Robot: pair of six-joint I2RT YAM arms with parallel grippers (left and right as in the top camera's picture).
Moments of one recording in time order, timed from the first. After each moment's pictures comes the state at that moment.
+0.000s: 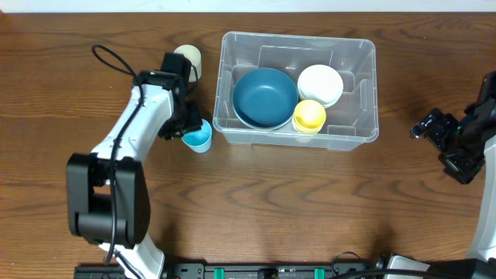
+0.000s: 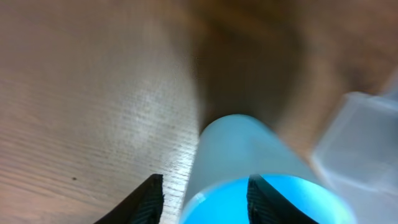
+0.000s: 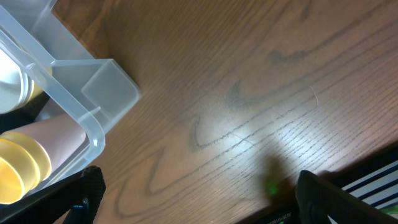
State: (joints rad) left arm -0.15 1.82 1.39 -1.01 -0.01 -0.45; right arm -0.37 1.43 1.41 -1.40 -0.10 0.49
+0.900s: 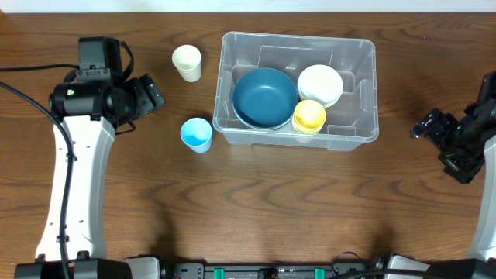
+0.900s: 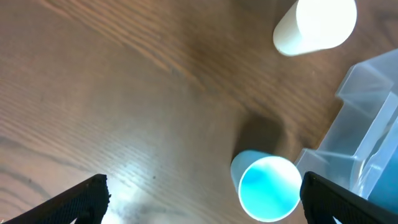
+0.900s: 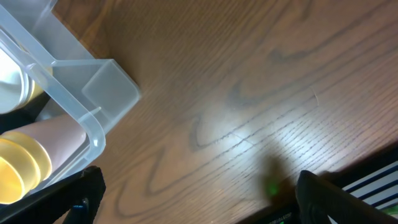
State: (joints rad) left arm 0.05 1.48 1.46 -1.10 -0.06 -0.44; right arm -0.37 1.43 1.41 -1.39 -0.11 0.49
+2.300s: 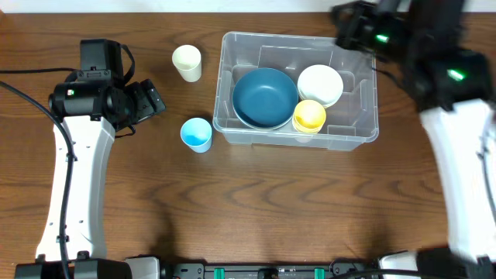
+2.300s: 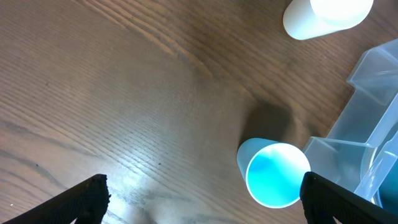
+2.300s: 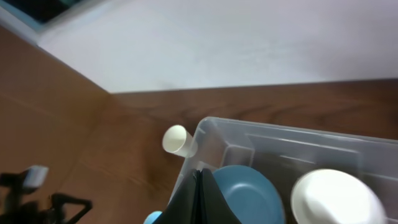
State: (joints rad) left arm 0.05 1.48 1.46 -1.14 -0.06 -0.44; right arm 0.23 1.62 1.86 -0.73 -0.35 0.46
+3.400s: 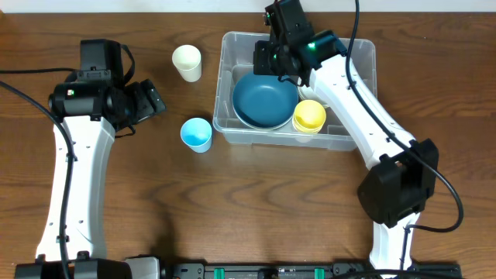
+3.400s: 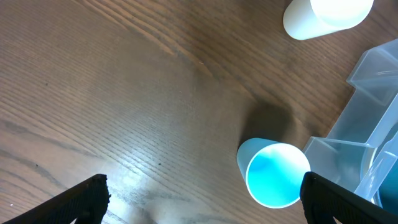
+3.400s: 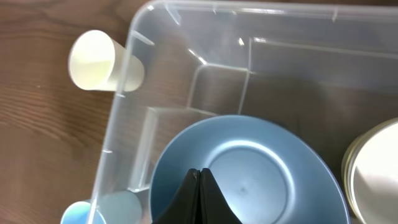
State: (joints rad) left arm 0.05 1.48 1.46 -1.14 -0.06 -0.44; right arm 0.49 2.08 1.98 -0.86 -0.10 0.49
